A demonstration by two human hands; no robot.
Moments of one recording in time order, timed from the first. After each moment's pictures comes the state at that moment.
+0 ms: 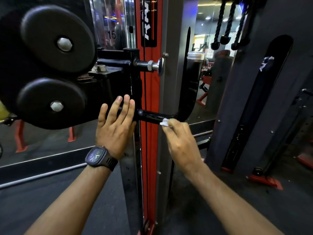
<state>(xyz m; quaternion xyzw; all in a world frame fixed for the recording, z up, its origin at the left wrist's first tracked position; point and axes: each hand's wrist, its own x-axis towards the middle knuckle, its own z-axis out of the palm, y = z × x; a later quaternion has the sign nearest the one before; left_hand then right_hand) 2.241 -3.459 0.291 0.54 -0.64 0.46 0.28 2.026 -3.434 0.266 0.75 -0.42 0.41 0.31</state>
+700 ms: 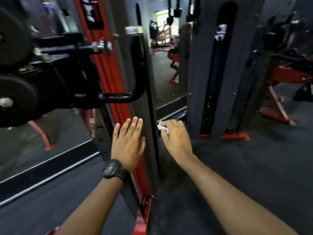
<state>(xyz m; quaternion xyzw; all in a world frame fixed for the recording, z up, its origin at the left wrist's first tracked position) 2.148 -3.386 0.218 0.49 -0.81 0.19 0.26 1.972 -3.369 0.205 0.64 -0.62 0.46 0.03</state>
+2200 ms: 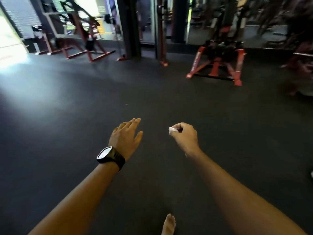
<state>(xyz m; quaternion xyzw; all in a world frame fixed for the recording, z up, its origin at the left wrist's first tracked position) 0.916 -2.639 0.169 -0.45 -0.87 -0.18 0.08 1.059 -2.469 0.145 -0.40 -0.72 0.50 0.28</state>
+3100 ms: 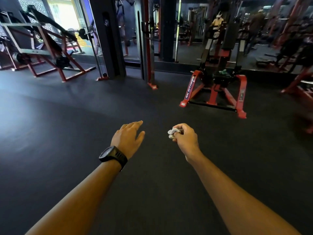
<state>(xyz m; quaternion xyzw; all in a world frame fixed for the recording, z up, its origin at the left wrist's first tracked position) 0.361 -2.006 0.205 -0.48 -0.85 -0.22 0.05 0.522 -1.866 0.196 -0.43 -0.67 0.52 0.32</state>
